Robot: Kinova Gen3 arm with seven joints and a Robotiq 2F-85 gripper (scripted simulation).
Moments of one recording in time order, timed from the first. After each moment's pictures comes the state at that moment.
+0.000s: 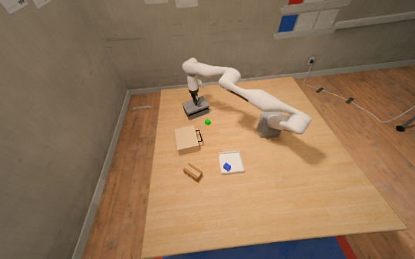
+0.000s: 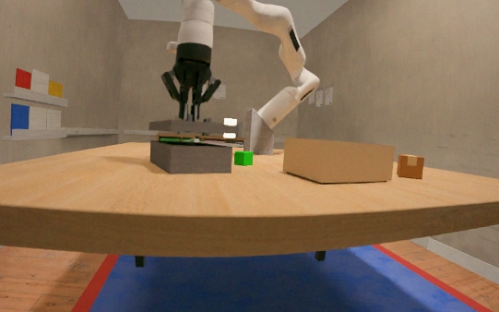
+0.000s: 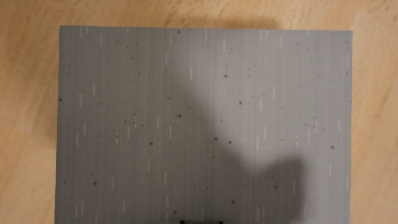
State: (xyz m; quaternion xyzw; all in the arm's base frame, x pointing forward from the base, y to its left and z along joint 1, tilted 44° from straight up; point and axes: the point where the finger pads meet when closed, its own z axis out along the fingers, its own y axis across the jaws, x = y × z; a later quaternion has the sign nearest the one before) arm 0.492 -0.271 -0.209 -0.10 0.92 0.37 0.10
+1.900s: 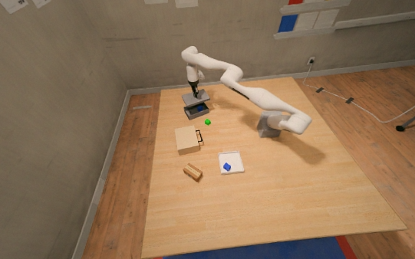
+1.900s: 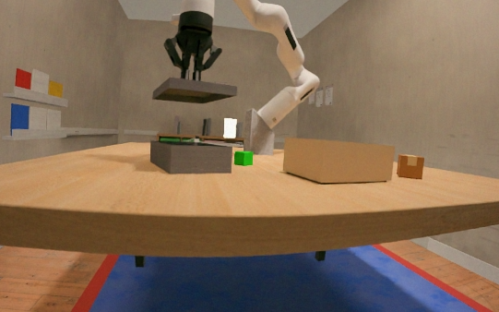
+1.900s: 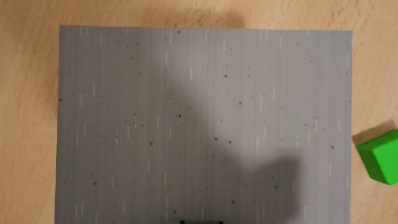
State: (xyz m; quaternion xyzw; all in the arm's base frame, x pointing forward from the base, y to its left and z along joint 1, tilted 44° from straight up) arm 0.477 -0.322 -0.159 -0.08 0.92 0.37 0.09
